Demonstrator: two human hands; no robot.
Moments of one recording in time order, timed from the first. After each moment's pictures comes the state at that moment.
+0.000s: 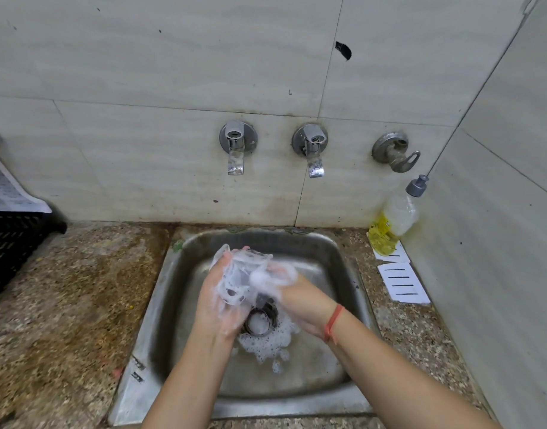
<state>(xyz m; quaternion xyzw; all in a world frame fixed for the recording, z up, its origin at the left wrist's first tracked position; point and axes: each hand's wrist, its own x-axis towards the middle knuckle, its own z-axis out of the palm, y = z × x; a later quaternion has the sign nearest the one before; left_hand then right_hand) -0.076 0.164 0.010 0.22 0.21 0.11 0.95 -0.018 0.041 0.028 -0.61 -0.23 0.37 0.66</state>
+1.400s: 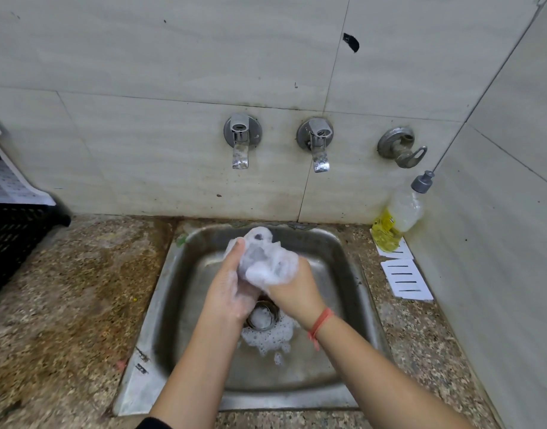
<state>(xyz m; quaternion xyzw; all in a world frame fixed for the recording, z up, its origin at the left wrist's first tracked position) -0.058 0.154 0.014 0.22 0.21 0.10 0.95 -0.026 0.058 0.020 -0.79 -0.17 0.17 0.57</state>
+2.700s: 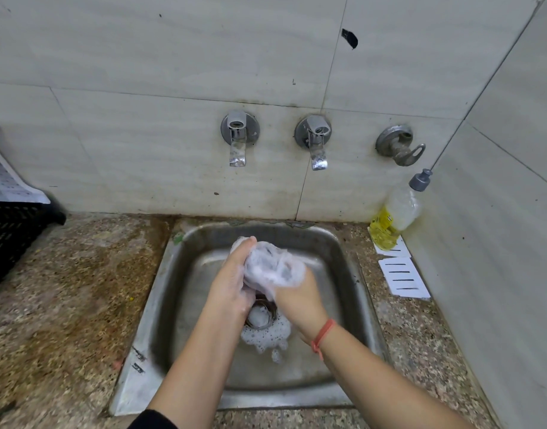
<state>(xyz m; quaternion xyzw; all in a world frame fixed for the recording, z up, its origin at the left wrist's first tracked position) -0.046 0.154 0.006 0.32 0.27 0.06 0.91 -0.033 0.046 0.013 -0.73 -0.11 0.19 0.65</state>
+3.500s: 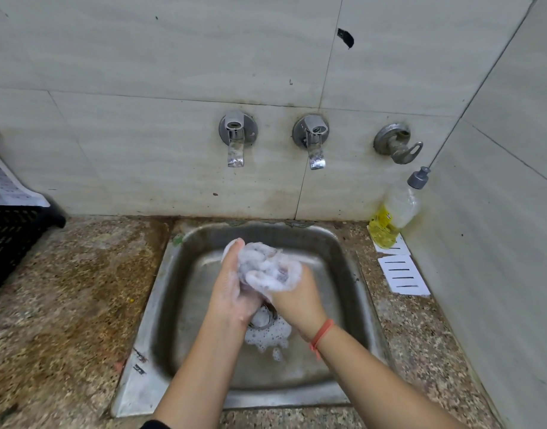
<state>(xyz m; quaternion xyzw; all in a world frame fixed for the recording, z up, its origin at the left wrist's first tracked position) -0.053 0.151 -0.005 0.30 0.19 0.09 0.93 -0.033 0.048 0.007 -0.76 -0.15 0.17 0.61</state>
